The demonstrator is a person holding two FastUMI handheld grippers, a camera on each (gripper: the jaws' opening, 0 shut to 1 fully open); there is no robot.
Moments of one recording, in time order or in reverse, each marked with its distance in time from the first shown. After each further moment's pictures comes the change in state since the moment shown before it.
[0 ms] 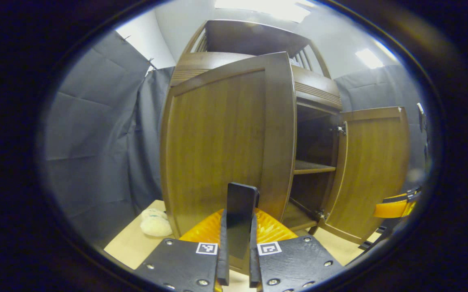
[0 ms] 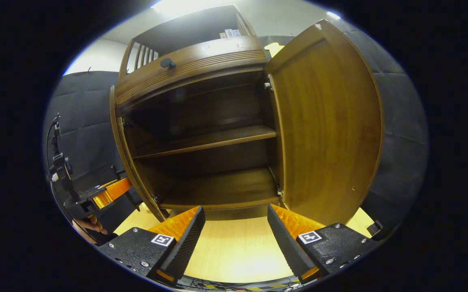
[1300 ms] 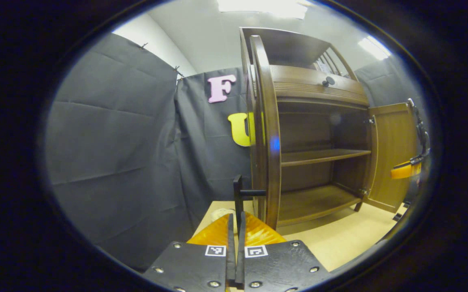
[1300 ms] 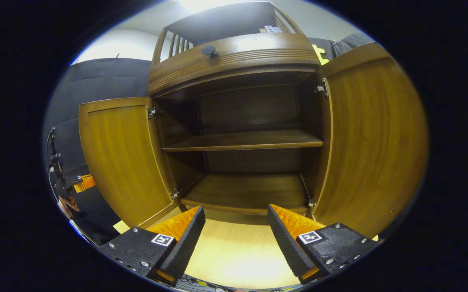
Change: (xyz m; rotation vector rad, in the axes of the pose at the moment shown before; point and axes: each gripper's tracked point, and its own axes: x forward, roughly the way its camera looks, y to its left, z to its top) left arm -0.039 0.063 0.047 0.103 0.027 0.163; right arm 0.027 0.049 0.010 -0.129 0.021 0.181
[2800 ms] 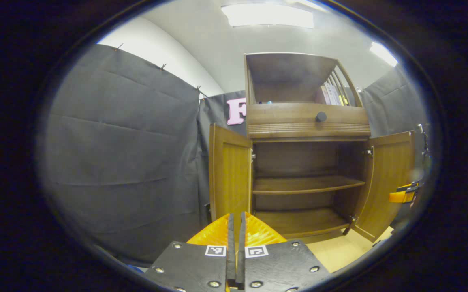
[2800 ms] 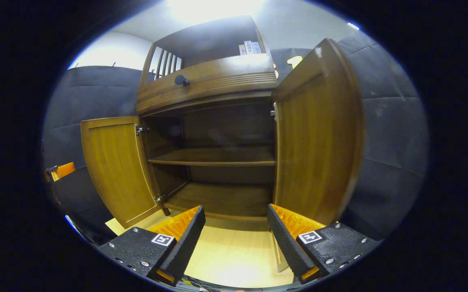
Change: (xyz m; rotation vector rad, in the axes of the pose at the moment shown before) left arm -0.041 -0.017 0.049 -0.050 -0.127 0.242; right arm -0.078 -0.101 0.043 -0.022 -0.102 -0.064
